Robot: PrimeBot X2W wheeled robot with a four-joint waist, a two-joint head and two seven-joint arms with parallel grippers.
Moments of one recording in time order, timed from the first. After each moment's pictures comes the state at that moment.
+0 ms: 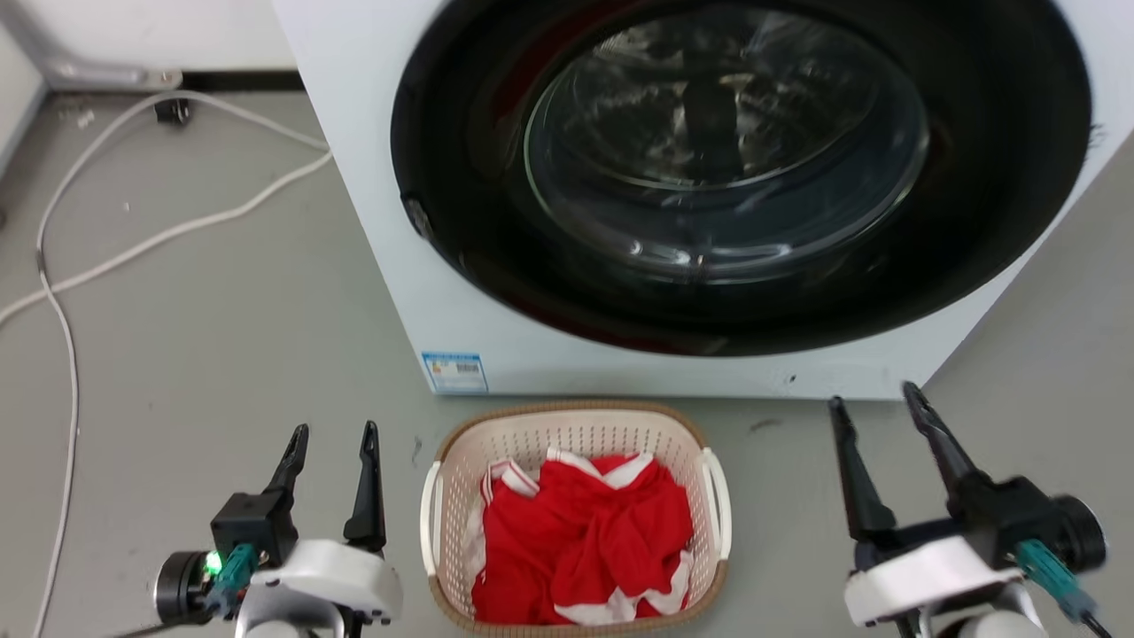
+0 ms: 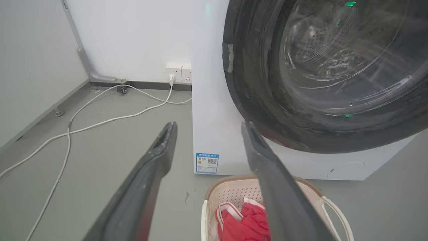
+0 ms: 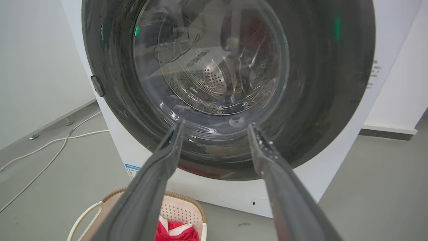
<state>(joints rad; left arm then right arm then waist) -0.09 0.05 0.03 0.28 -0.11 -0.08 -0.26 -0.02 -0.05 0.04 0.09 0.02 0.13 -0.26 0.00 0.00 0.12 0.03</state>
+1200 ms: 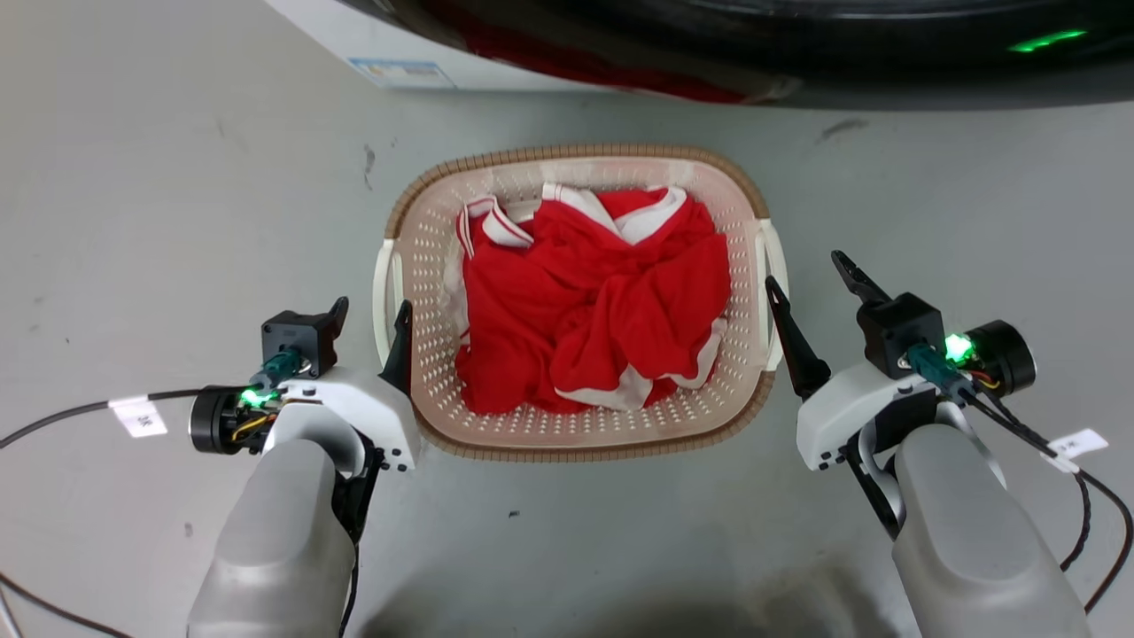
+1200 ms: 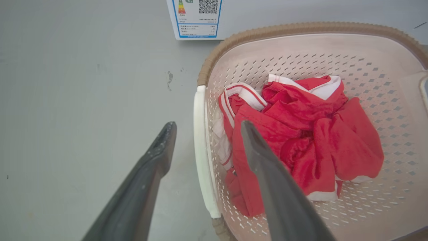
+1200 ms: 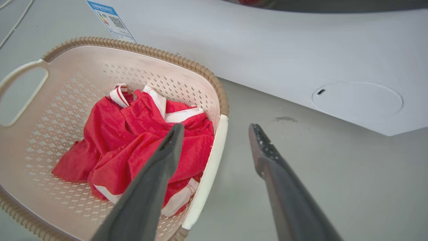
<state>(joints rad) -0.61 0.09 -0.04 0.89 -0.10 -0.13 -0.26 -0.52 -0.05 0.11 0.63 -0.13 0.13 -0.26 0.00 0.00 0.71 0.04</state>
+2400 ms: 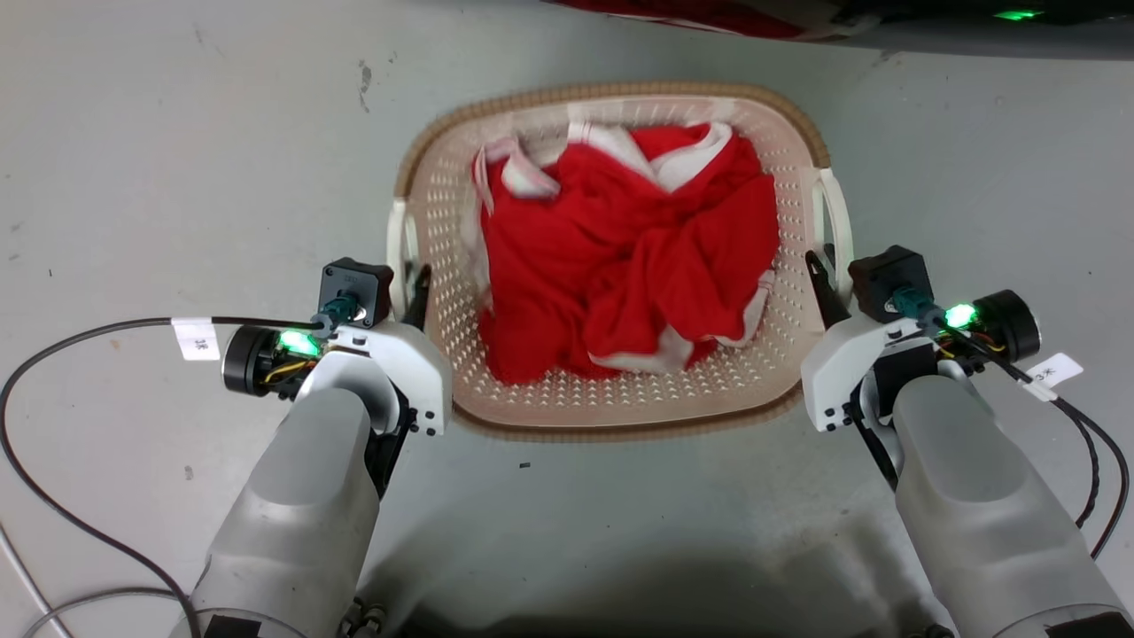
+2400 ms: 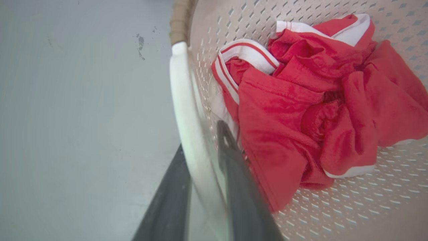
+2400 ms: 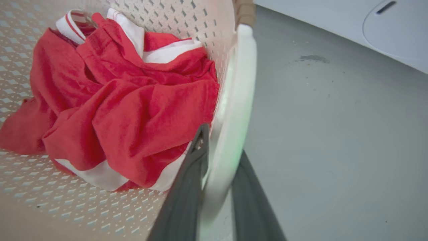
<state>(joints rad) -0.78 0.09 -0.25 1.06 -0.15 -0.13 -0.26 -0.75 -0.06 0.14 1.01 -0.15 0.13 -0.26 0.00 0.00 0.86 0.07</state>
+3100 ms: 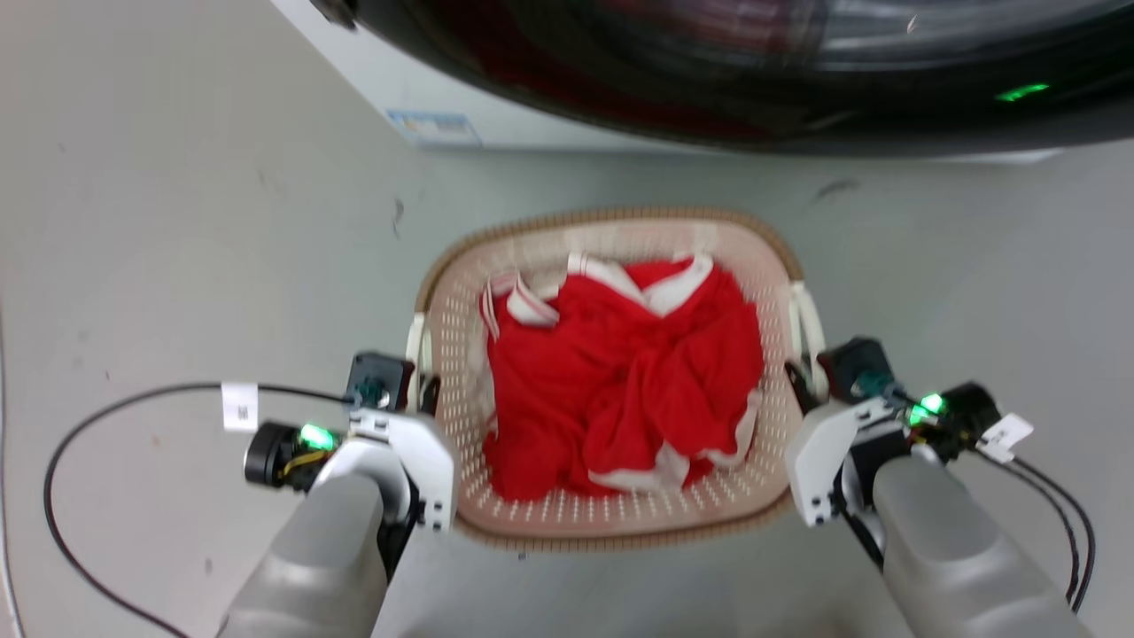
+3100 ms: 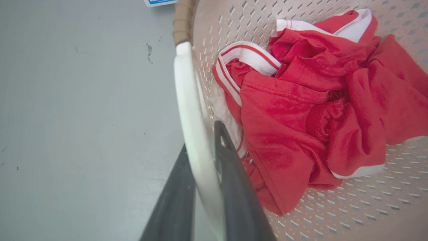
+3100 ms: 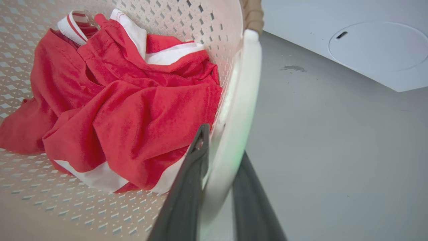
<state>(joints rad) -0.72 0.09 -0.40 1.21 -0.26 -0.12 -0.26 -0.70 -0.06 0.31 1.17 0.00 0.12 -0.26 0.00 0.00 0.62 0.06</state>
